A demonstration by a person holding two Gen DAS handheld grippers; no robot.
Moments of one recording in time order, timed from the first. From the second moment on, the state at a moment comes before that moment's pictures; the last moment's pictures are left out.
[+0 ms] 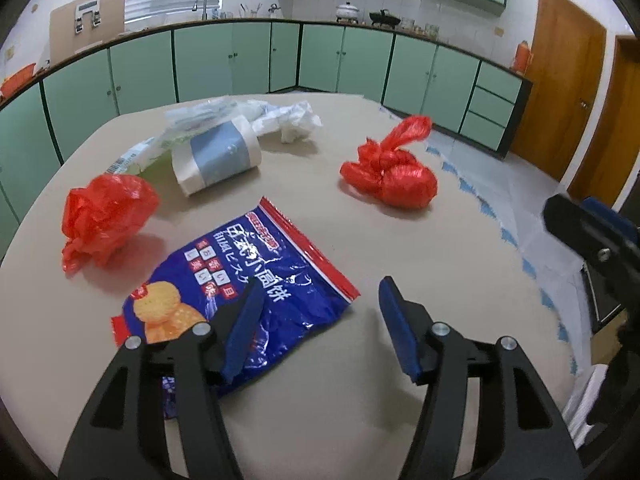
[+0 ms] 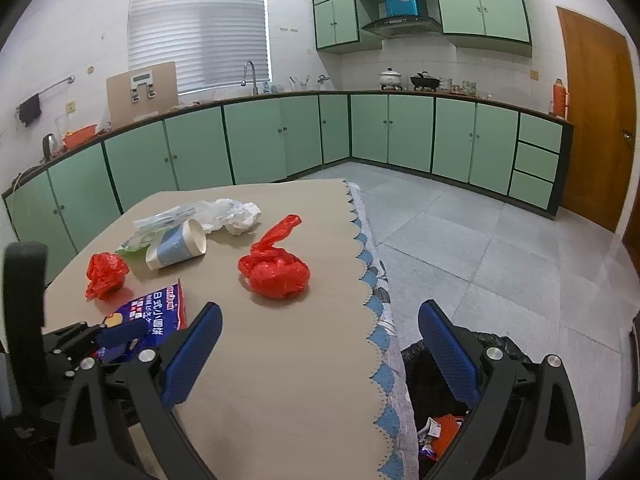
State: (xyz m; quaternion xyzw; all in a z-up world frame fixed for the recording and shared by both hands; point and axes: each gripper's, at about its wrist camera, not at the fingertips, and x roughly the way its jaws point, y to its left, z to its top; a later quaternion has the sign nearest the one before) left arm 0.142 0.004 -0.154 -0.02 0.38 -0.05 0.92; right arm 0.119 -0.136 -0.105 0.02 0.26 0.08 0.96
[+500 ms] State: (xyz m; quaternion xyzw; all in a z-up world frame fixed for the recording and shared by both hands) left arm 0.142 0.015 -0.161 -0.06 0.37 -0.07 0.92; right arm 0.120 -0.139 -0.121 0.03 0.28 0.09 0.96
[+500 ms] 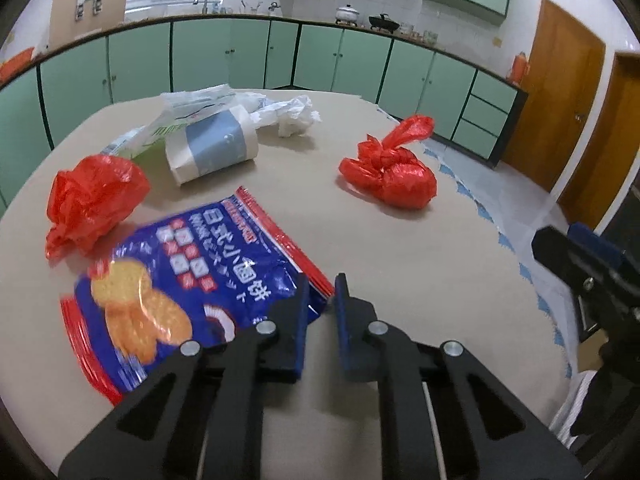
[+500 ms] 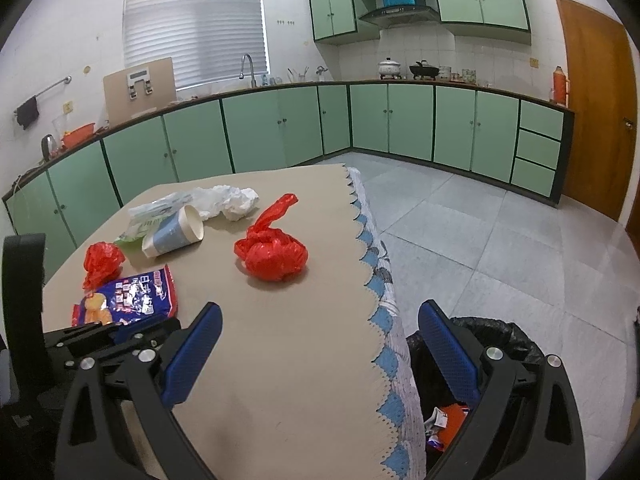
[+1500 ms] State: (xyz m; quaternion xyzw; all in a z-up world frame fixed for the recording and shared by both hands) left arm 0.127 0.039 -0.103 -0.09 0.29 -0.07 0.95; right arm 0.143 -0.136 -0.106 0.03 0.26 0.11 0.96
